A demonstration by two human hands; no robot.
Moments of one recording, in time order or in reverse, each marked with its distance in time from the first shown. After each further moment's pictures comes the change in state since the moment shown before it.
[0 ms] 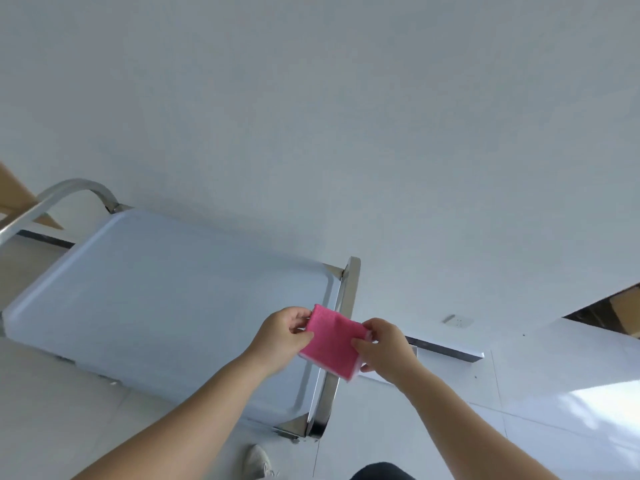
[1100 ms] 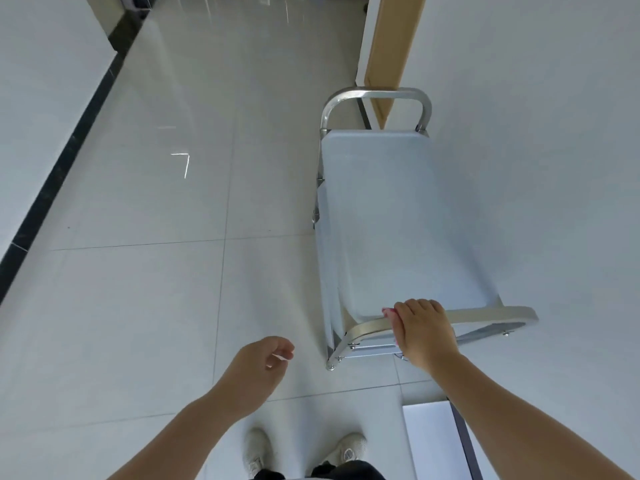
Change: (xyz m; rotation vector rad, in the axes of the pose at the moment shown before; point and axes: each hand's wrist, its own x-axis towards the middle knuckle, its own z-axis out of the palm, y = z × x) left_hand -0.233 -0.057 0.217 -0.187 1.034 -0.548; right_hand 0.069 0.039 0.037 -1.242 -0.361 -1.683
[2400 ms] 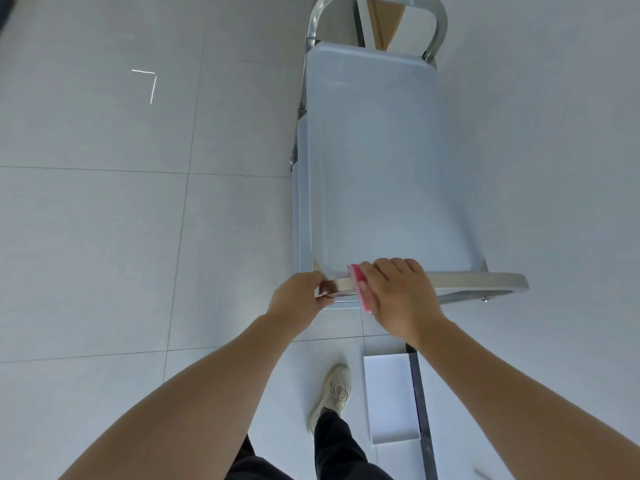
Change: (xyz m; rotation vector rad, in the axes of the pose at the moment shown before) left_hand 0.125 0.001 0.136 0.239 -0.015 0.066; right_hand 0.003 0.006 0.011 0.035 0.260 -0.279
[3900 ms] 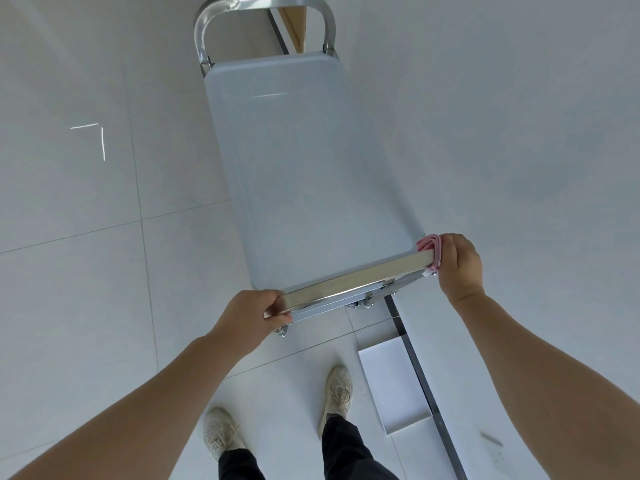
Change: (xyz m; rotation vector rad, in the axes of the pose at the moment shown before) left_hand 0.004 0.058 -0.012 0.057 -0.116 0.209; right_hand -0.100 0.171 0.008 0.648 0.262 1.020
